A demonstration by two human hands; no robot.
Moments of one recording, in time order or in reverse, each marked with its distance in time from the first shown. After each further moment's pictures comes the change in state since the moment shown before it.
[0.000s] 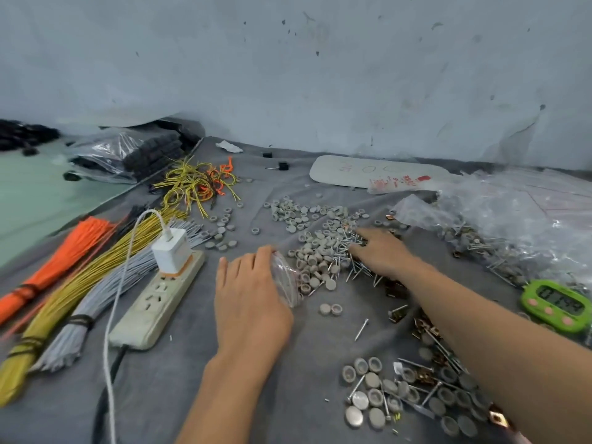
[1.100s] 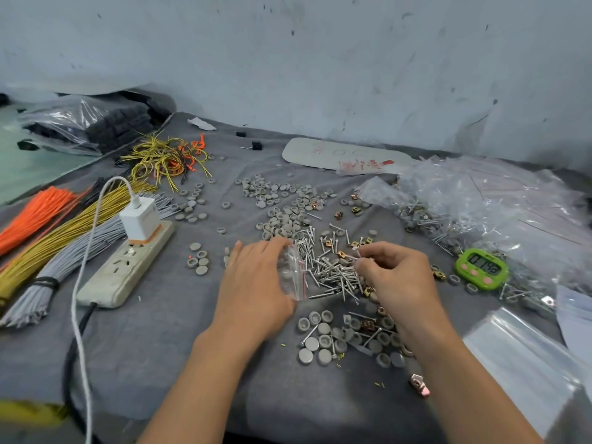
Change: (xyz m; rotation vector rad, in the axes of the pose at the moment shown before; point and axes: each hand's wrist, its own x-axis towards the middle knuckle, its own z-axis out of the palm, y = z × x) left_hand -0.033 0.033 0.004 -0.155 -0.147 0.187; right_hand -0.187 -0.003 -0.009 0.838 0.419 0.116
